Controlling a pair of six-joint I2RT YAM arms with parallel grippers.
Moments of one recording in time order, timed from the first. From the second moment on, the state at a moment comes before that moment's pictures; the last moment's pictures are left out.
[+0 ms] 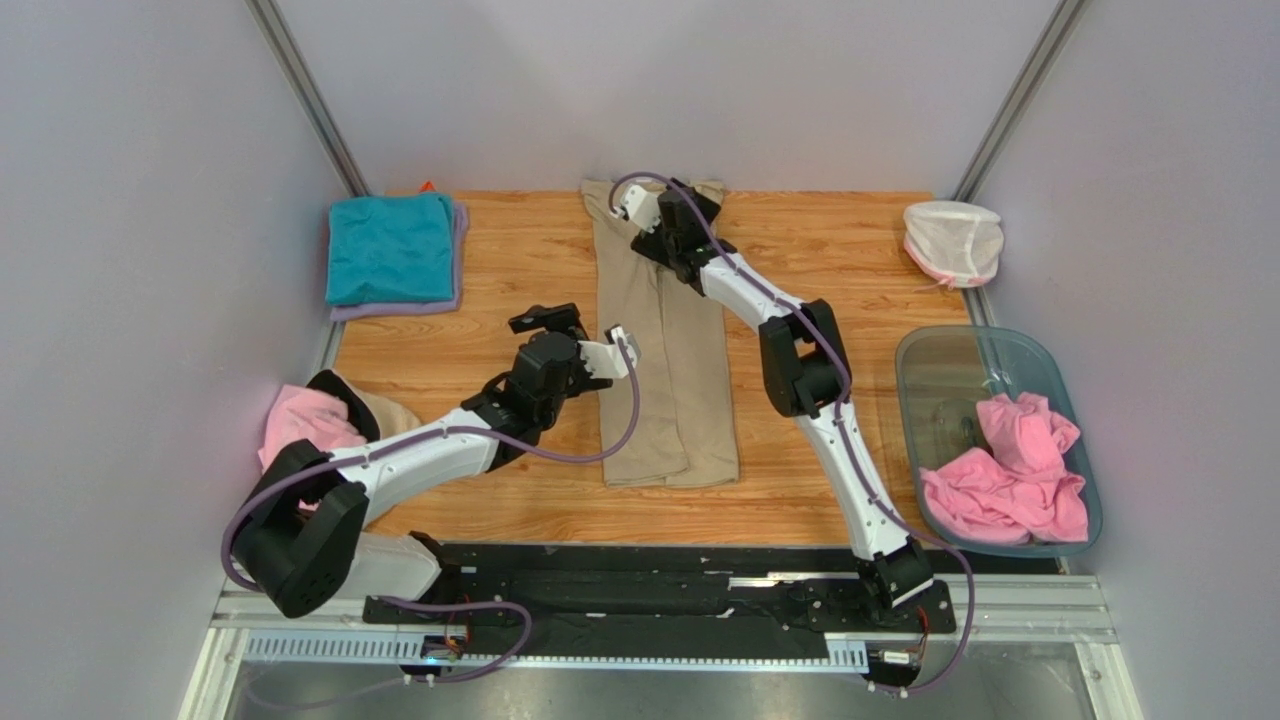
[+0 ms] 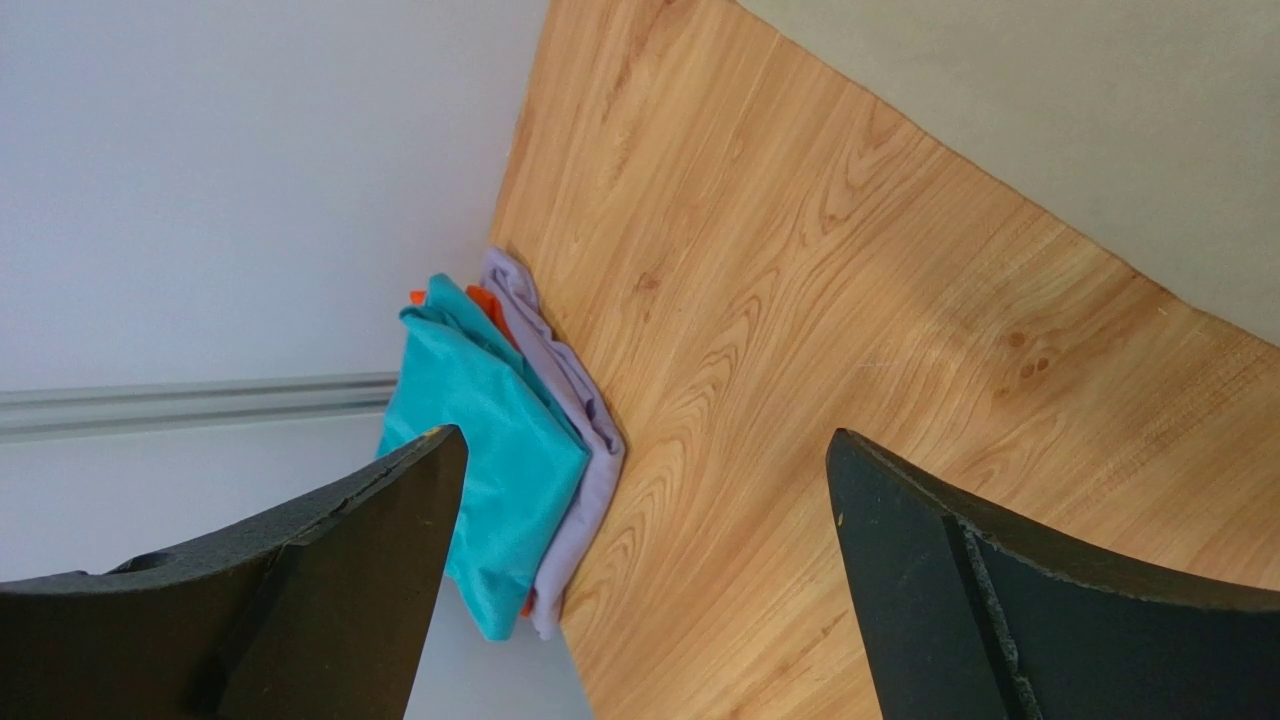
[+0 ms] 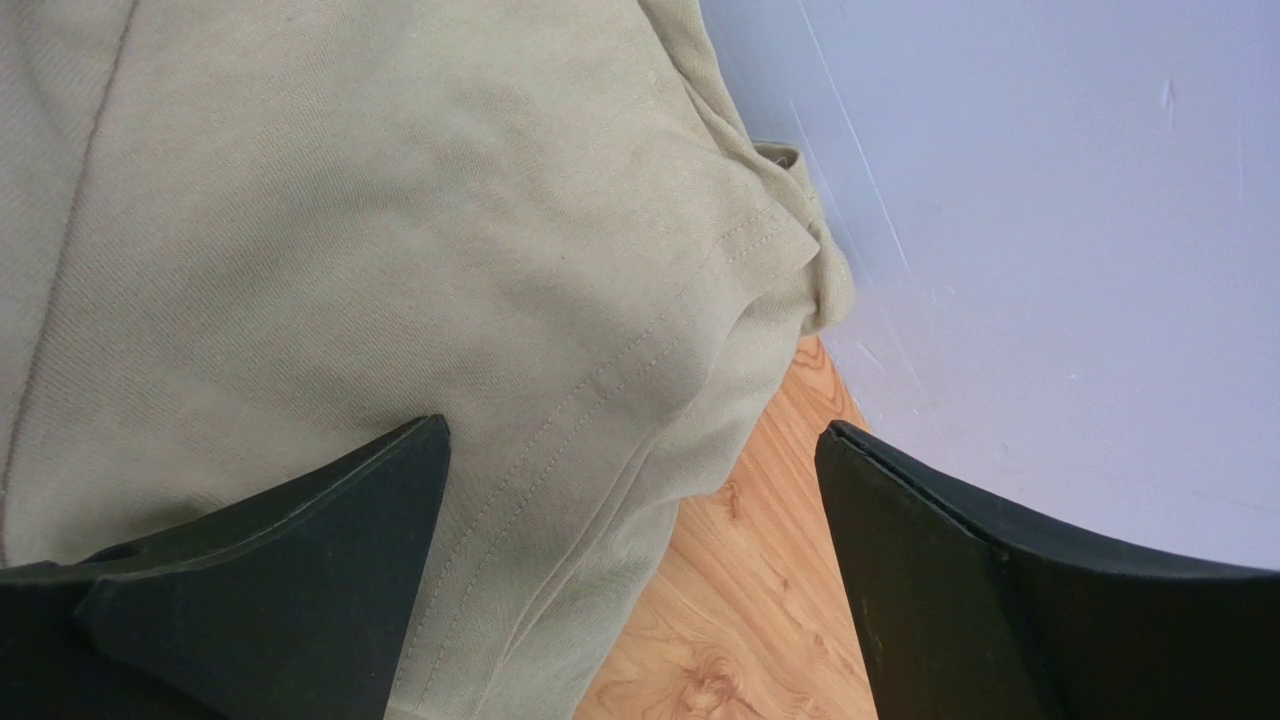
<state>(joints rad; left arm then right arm) -0.69 1.32 0.64 0.25 -0.47 0.91 0.46 2.68 2.31 -0.10 0.28 -0.79</state>
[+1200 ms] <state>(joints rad) -0.66 1.18 0.74 -0.05 -0.30 0.76 0.49 1.98 1.56 -0.20 0.35 -0.60</state>
